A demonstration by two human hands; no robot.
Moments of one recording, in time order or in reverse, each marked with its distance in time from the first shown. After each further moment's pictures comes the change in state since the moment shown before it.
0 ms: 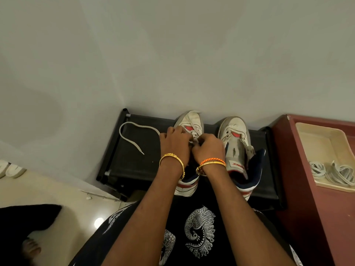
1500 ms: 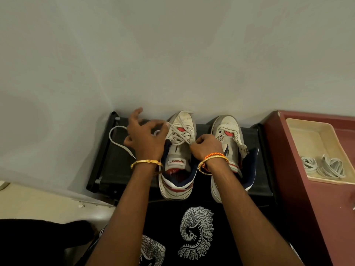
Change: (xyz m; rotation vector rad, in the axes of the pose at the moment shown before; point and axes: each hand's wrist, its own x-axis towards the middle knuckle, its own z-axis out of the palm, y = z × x) left_hand 0.008 -0.034 -0.014 -0.682 0.442 -0.262; right_hand 0.016 0.007 -0.010 0.131 -0.171 0.154
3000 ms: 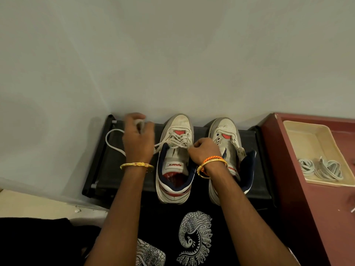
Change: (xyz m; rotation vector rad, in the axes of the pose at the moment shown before) left_hand 0.003 0.021 -0.020 -0.410 0.006 -0.144; right_hand 0.000 0.000 -0.001 -0.010 -0.048 -0.020
